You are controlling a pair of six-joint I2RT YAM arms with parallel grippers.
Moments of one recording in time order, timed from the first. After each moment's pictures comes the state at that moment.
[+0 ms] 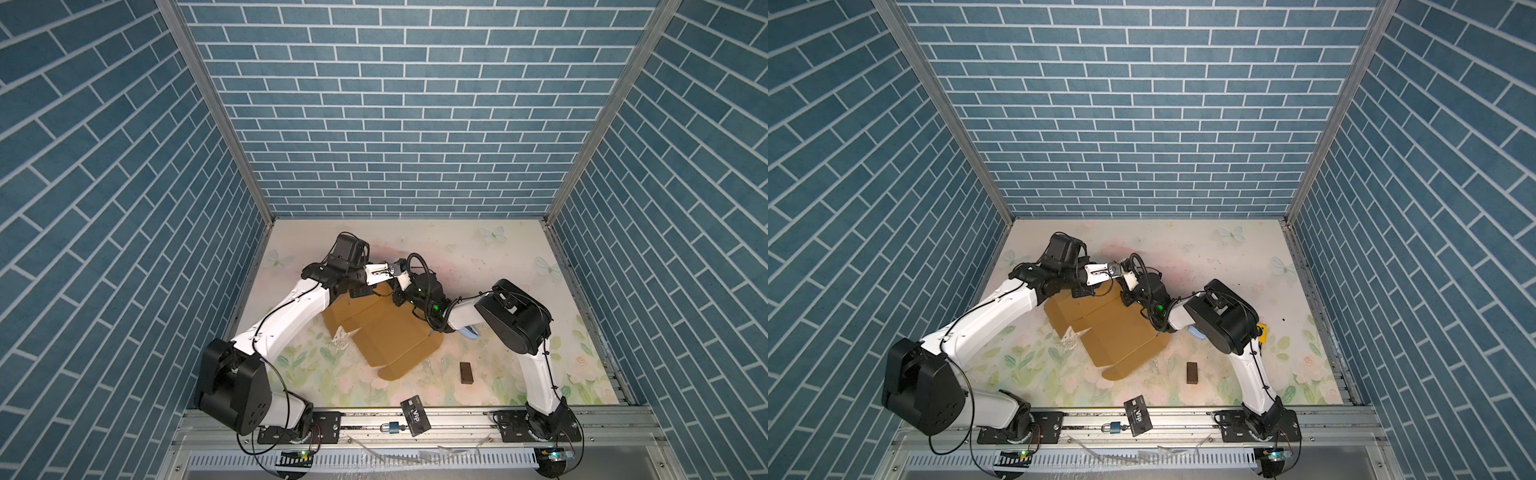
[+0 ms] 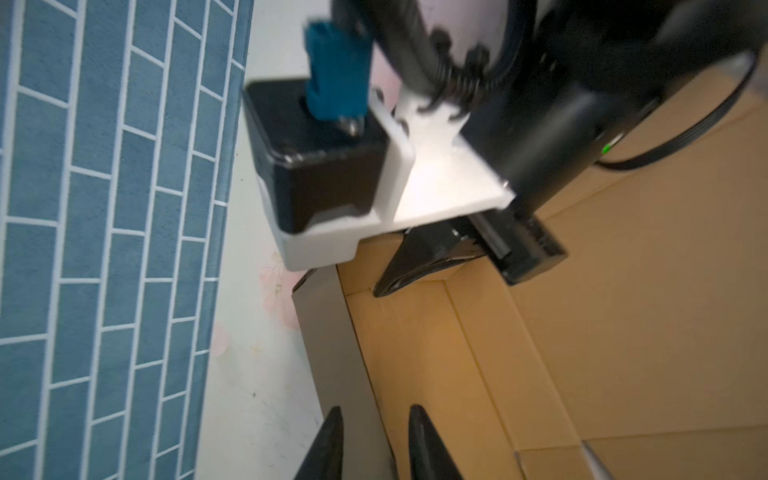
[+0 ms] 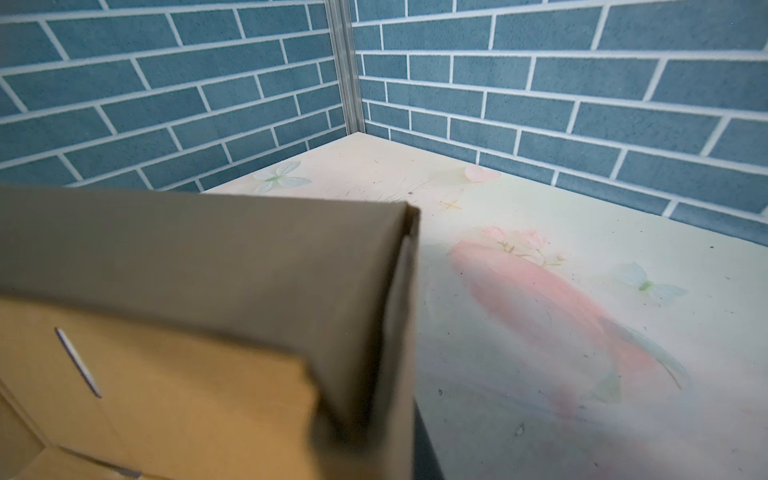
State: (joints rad) left arm -0.44 1.42 1.19 -0.63 0.16 0.96; right arm 0.84 2.13 1.03 0.91 -0.09 0.05
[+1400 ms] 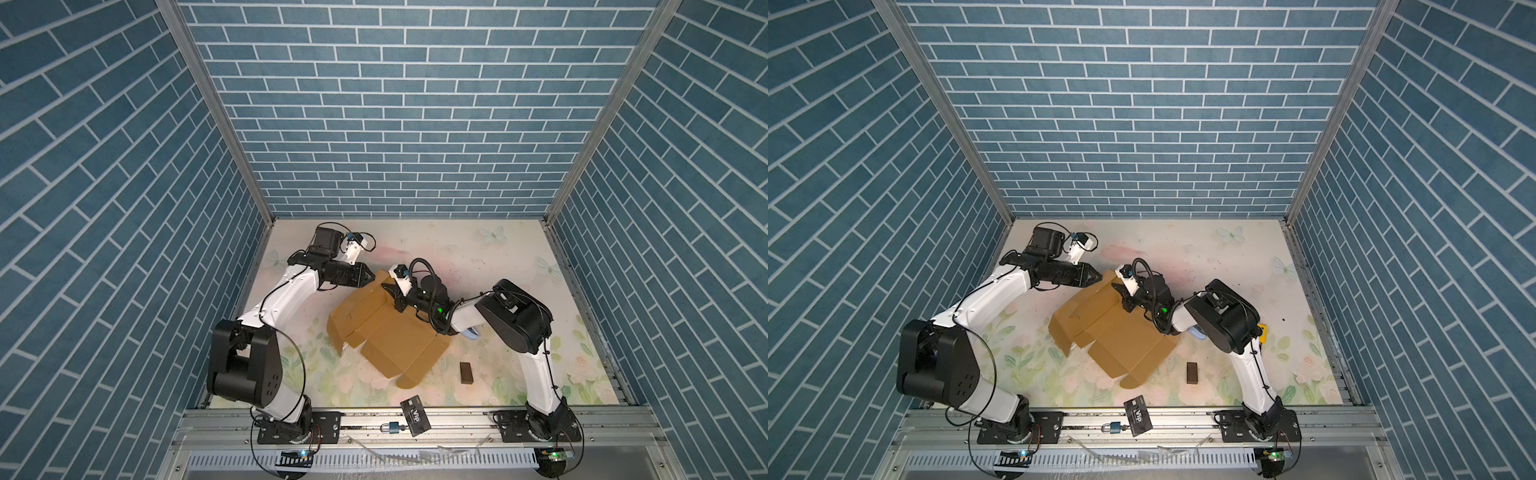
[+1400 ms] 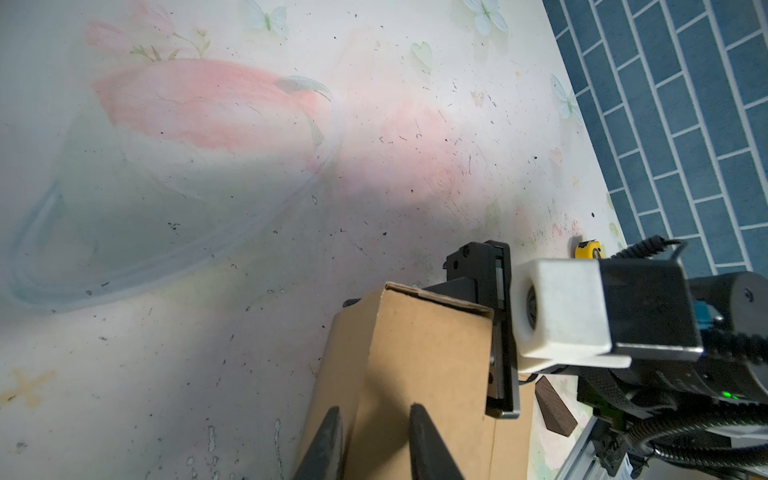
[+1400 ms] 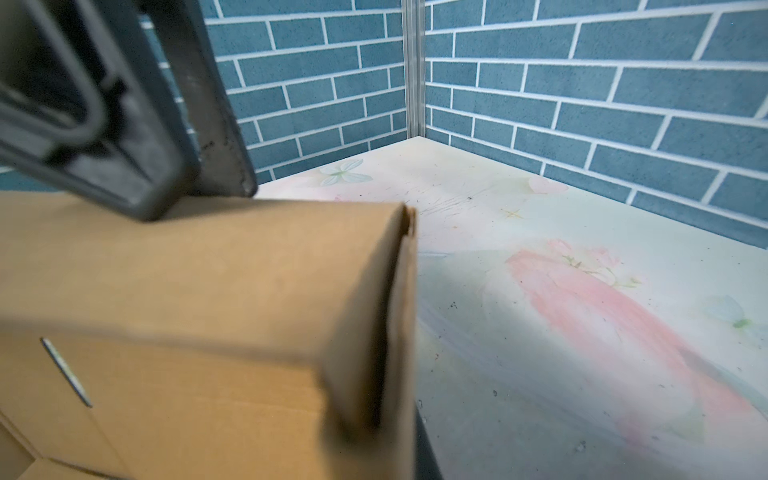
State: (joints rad) left arm -0.23 1.54 1.19 -0.62 0.56 -0.08; right arm 0.82 2.13 0.97 1.00 -0.29 0.02
